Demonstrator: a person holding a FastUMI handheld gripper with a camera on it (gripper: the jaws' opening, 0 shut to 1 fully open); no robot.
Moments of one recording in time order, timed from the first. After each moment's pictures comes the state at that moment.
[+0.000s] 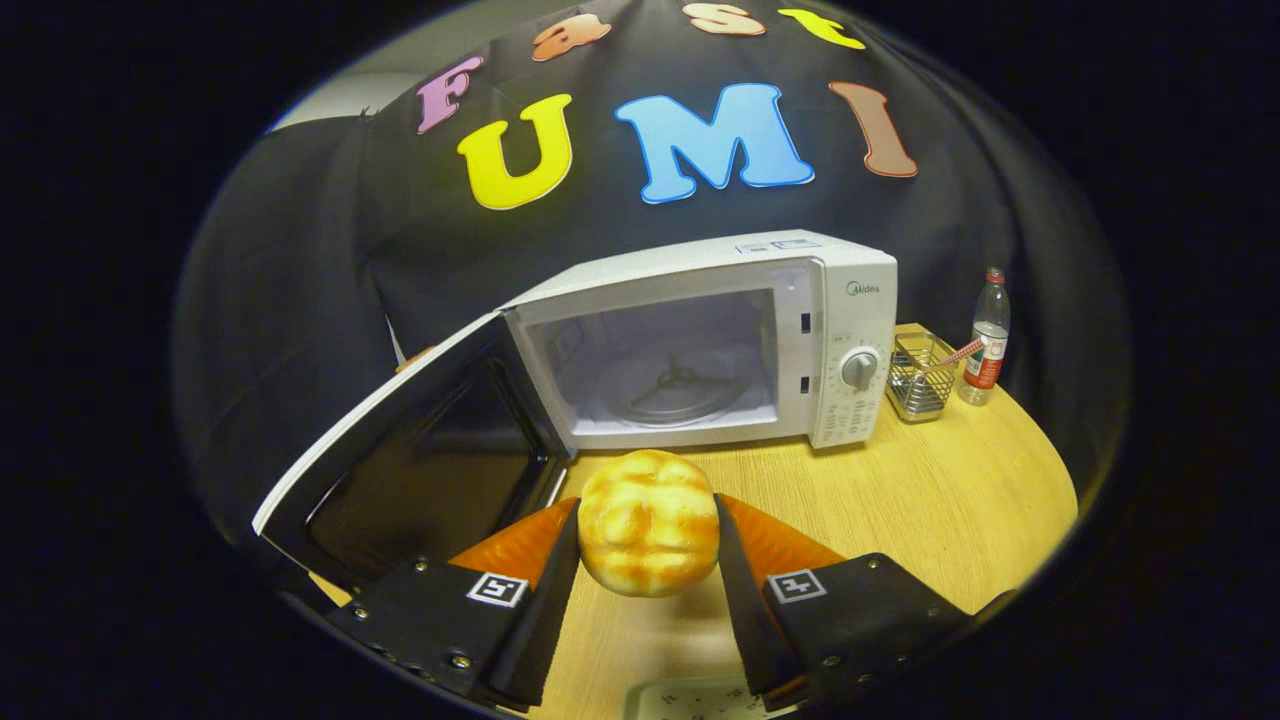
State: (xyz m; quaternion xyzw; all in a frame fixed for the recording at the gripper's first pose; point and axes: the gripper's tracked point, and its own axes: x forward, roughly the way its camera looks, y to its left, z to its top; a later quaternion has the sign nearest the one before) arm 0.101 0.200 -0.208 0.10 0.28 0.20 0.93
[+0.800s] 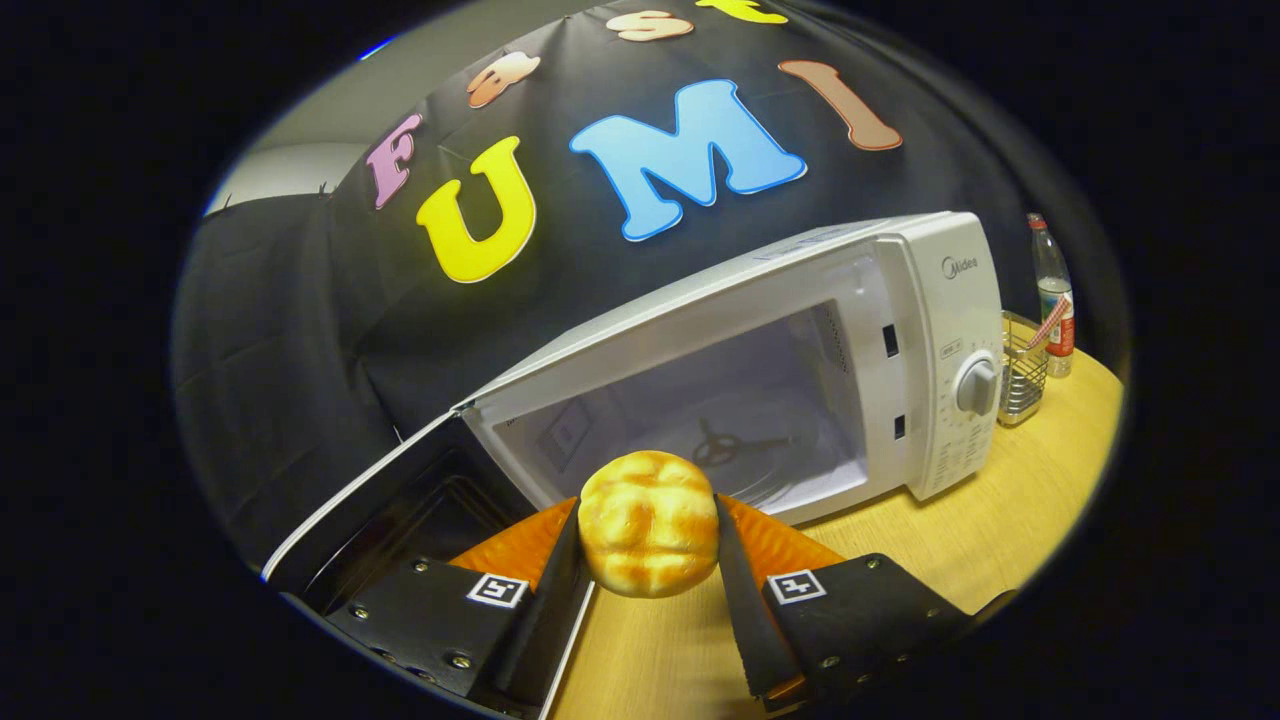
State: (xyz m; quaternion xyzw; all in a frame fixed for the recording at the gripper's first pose) arm 0.219 0.261 -0.226 0.22 0.20 0.20 0.93
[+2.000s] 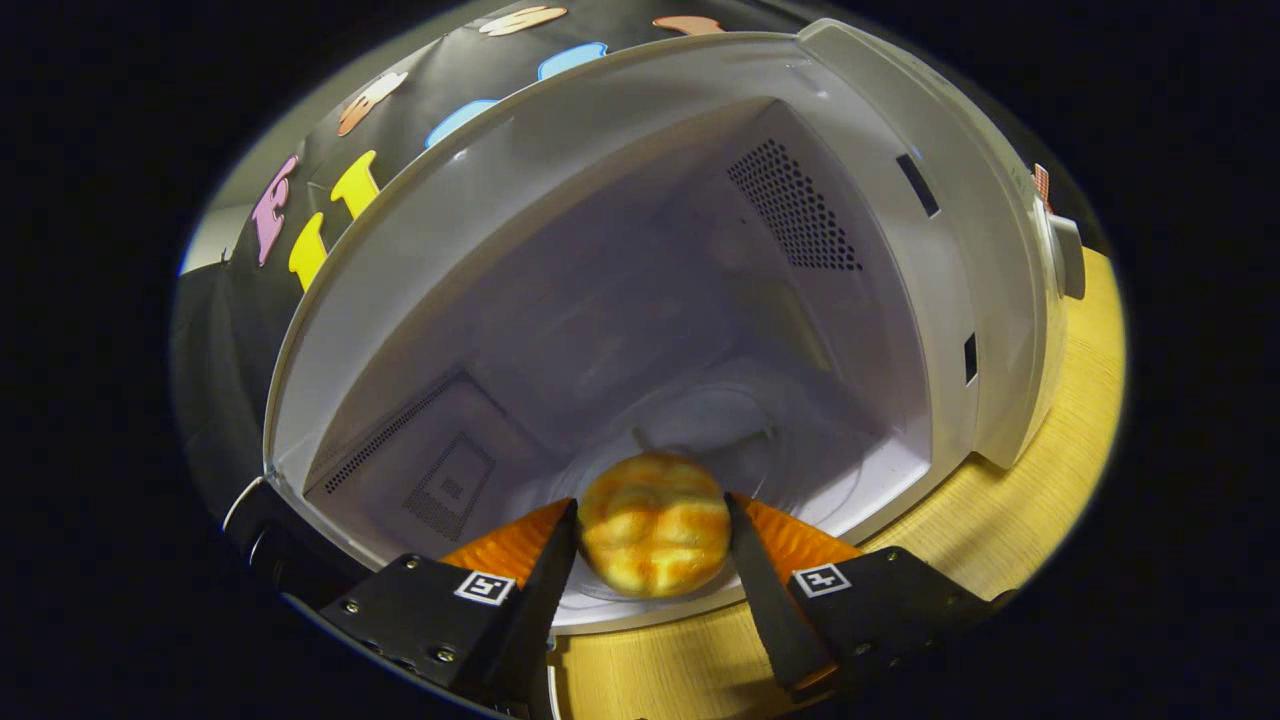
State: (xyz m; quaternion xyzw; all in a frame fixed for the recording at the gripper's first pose) arm 0.327 0.271 -0.301 0.30 0.23 0.08 0.92
